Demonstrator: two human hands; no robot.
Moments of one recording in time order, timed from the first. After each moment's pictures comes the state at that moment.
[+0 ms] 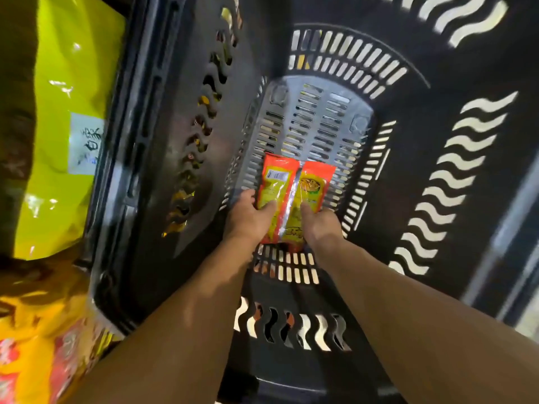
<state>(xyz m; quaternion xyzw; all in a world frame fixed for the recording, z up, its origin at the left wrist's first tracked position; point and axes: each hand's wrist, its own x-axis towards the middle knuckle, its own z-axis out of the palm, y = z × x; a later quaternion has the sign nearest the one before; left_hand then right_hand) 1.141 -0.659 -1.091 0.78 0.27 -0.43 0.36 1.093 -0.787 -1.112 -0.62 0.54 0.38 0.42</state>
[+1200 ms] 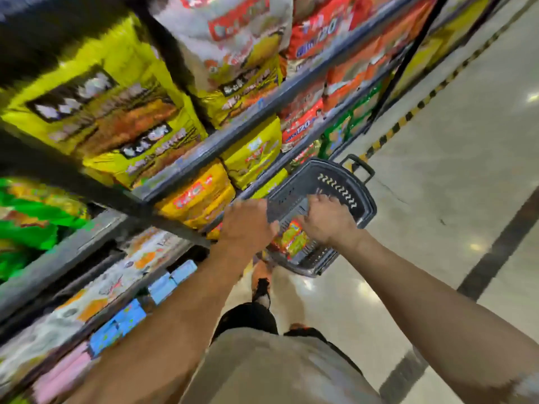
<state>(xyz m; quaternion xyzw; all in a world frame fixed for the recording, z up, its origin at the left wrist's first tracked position) 0.961 -0.624 -0.410 0.98 0.08 -0.17 0.06 1.022 -0.791 -0.422 -0.95 -0.14 0.26 0.04</state>
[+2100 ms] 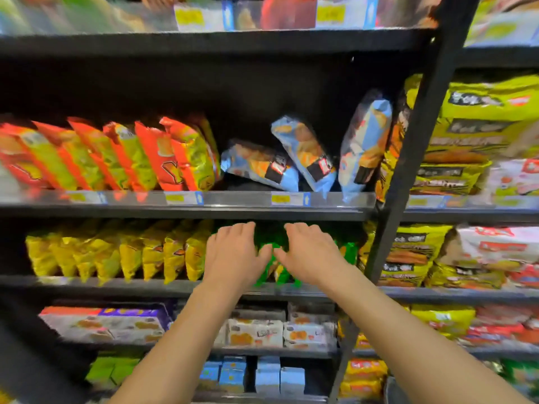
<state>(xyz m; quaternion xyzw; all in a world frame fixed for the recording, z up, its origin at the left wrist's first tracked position) 0.598 -0.392 -0.119 0.88 0.45 0.16 0.01 0.743 -0.461 -0.115 -0.81 -0.58 -0.01 0.07</state>
